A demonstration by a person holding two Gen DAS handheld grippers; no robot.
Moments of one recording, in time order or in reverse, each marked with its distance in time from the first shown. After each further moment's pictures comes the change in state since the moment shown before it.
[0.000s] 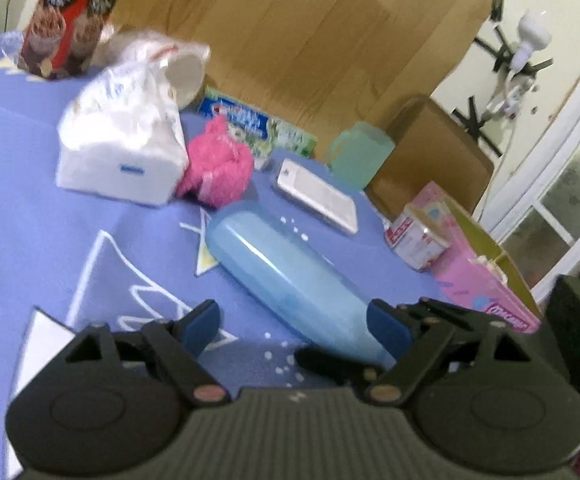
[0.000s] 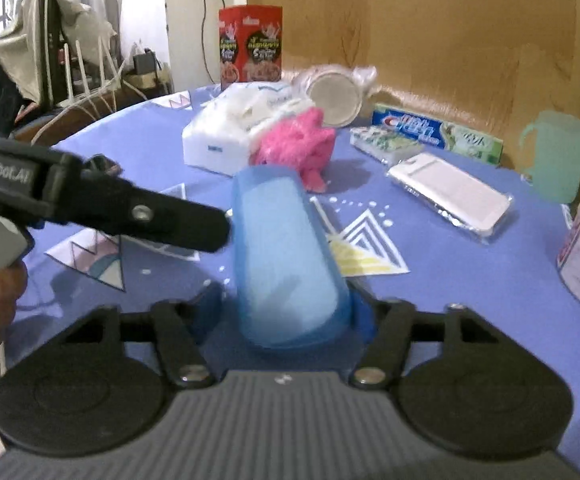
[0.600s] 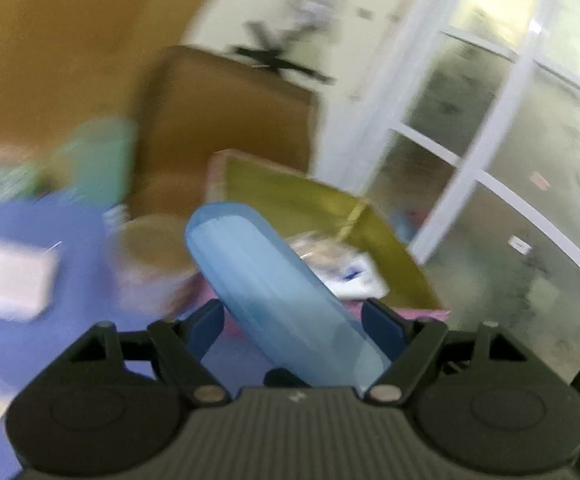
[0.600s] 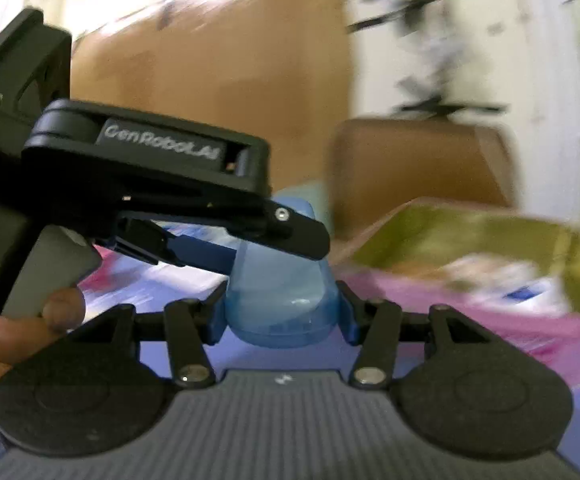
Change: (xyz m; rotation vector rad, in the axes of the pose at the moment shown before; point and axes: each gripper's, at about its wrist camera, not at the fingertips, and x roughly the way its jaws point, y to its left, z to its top) left arm 0.121 -0.244 0.026 0.382 0.098 -0.305; right arm -0.157 -0.086 -0.062 0.242 -0.374 -0.505
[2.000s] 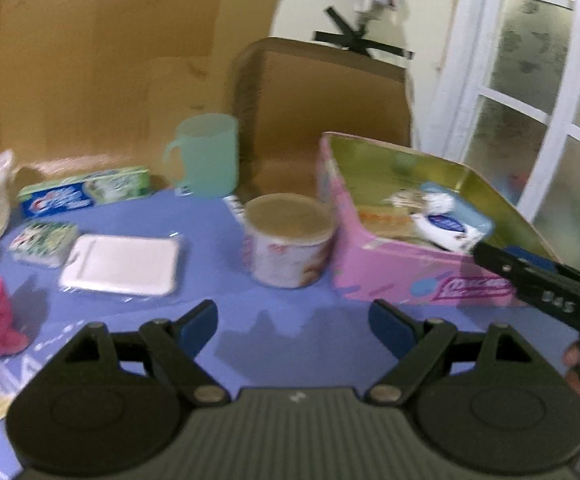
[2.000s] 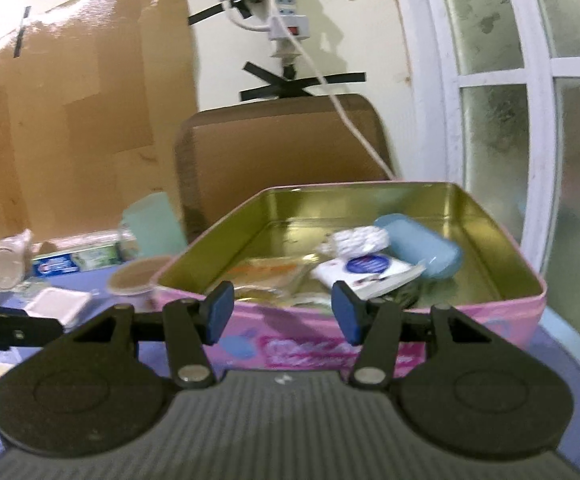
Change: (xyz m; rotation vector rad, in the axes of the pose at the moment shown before) left arm -0.033 0.035 -0.030 0.045 0.030 0.362; right arm 0.025 -0.065 0.005 0.176 0.045 -0.266
